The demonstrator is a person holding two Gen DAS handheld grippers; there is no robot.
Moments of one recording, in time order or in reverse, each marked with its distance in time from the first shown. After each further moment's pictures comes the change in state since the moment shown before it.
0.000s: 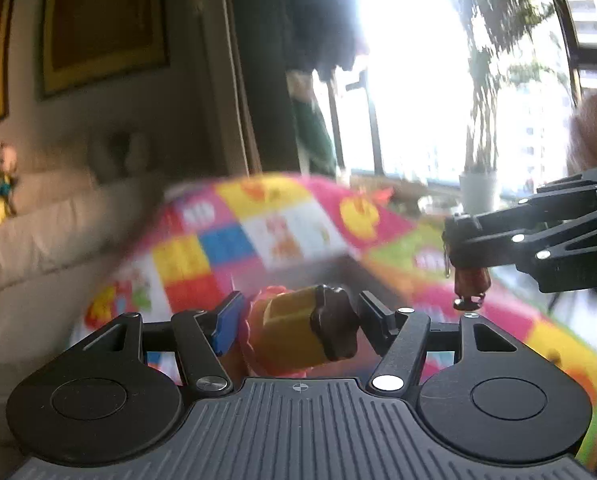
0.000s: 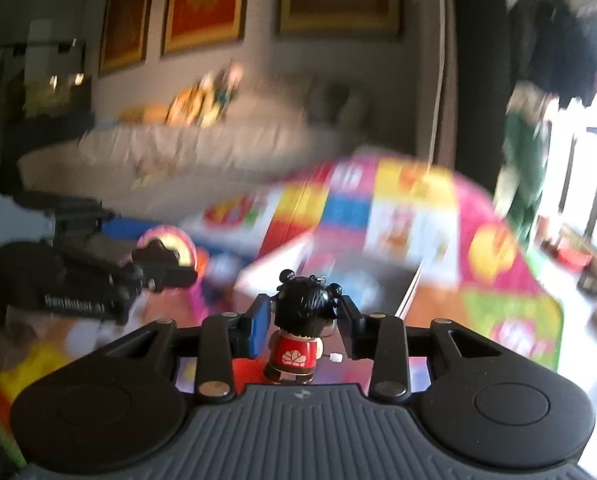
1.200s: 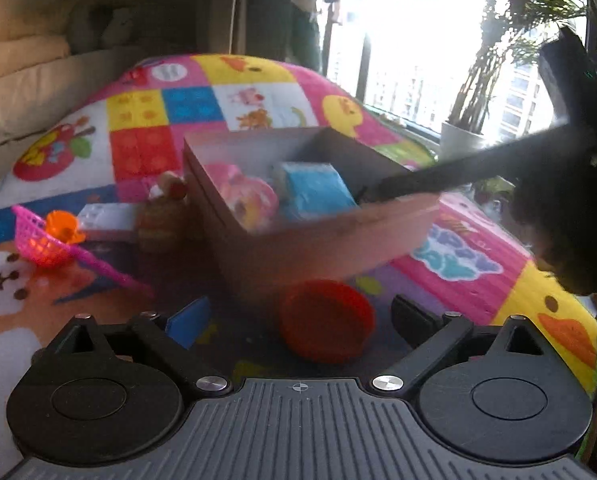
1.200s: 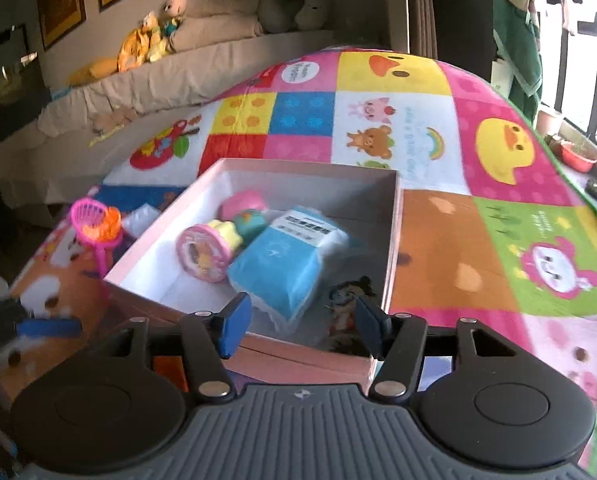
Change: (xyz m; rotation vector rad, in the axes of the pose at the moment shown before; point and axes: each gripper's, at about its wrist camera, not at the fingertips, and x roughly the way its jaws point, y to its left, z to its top) left arm 0.064 0.010 -0.103 -0.186 0.256 -0.146; right arm 0.132 -0.063 -0.056 0.152 0.367 0.015
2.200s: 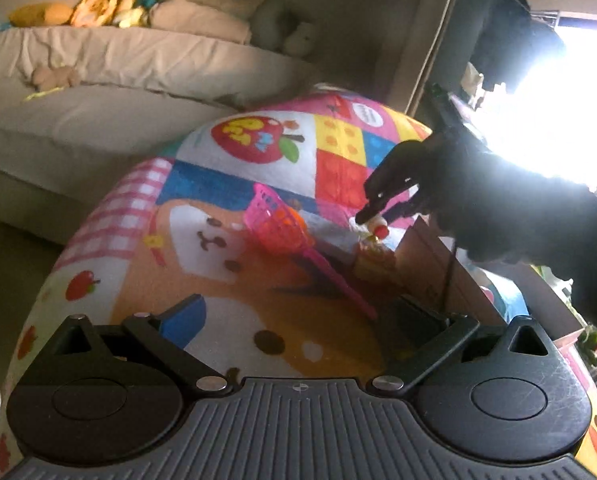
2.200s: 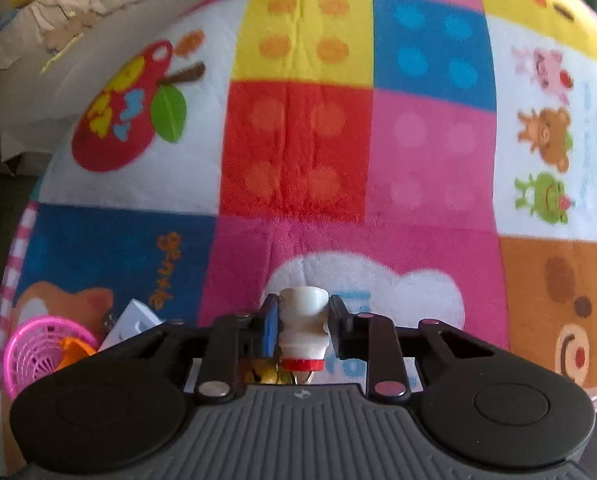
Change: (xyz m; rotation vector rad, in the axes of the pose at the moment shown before) left arm -0.070 0.123 -0.026 -0.413 -0.142 0.266; right arm 0.235 0.116 0.156 0.033 0.371 0.017
